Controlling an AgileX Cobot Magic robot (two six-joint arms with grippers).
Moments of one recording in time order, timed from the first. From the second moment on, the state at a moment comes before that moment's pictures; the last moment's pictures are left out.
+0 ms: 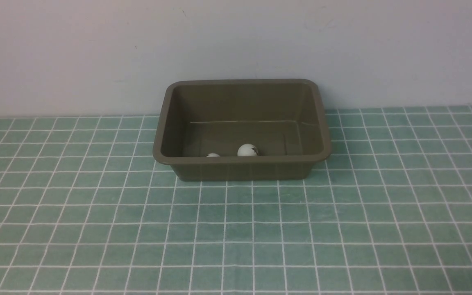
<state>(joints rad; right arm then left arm) -0.13 -0.01 0.03 0.18 0.35 -0.20 0.05 0.16 -0.14 -0.62 0.23 0.31</state>
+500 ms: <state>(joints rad) -0.13 -0.01 0.03 0.18 0.36 -0.20 0.12 -0.01 -0.02 -0.52 0.26 0.58</state>
